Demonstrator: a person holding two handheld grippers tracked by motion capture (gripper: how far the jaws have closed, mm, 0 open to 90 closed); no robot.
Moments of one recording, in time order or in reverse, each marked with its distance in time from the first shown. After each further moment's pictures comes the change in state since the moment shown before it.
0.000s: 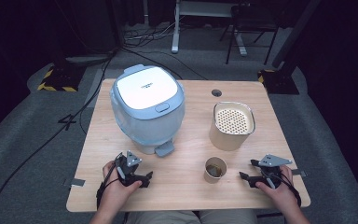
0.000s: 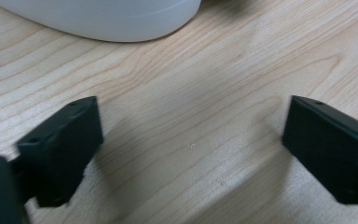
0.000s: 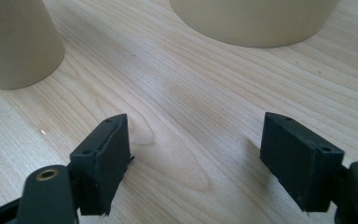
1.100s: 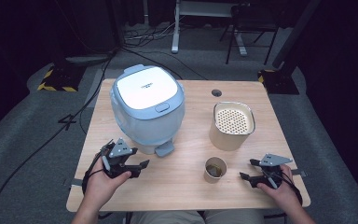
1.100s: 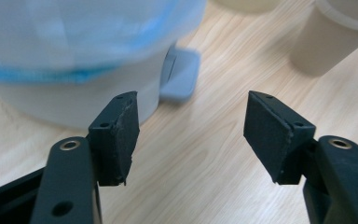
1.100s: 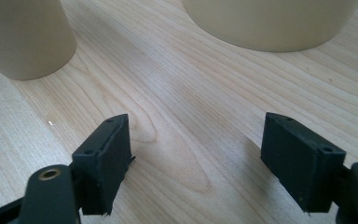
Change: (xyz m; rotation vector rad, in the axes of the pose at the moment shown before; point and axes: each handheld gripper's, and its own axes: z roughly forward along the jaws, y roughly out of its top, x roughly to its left) left arm 0.008 0.048 -0.077 -0.151 -0.183 0.107; right arm -0.007 0.000 0.001 -0.004 0.060 -0.045
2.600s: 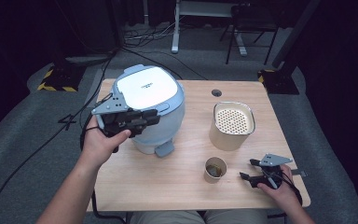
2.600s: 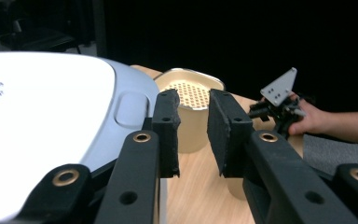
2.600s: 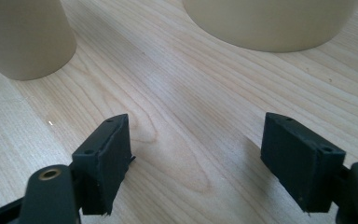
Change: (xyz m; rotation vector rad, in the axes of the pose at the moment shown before) left arm 0.018 0.125 -0.042 -0.333 -0.246 0.124; right arm 0.000 0.000 0.000 0.000 0.000 0.000
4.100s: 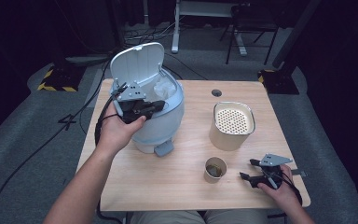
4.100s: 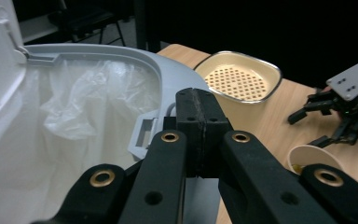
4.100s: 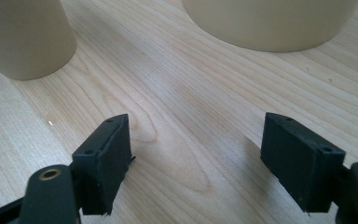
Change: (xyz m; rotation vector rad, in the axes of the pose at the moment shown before) left arm 0.012 0.012 0.035 0.106 0.146 0.005; right arm 0.000 0.000 0.000 0.000 0.000 0.000
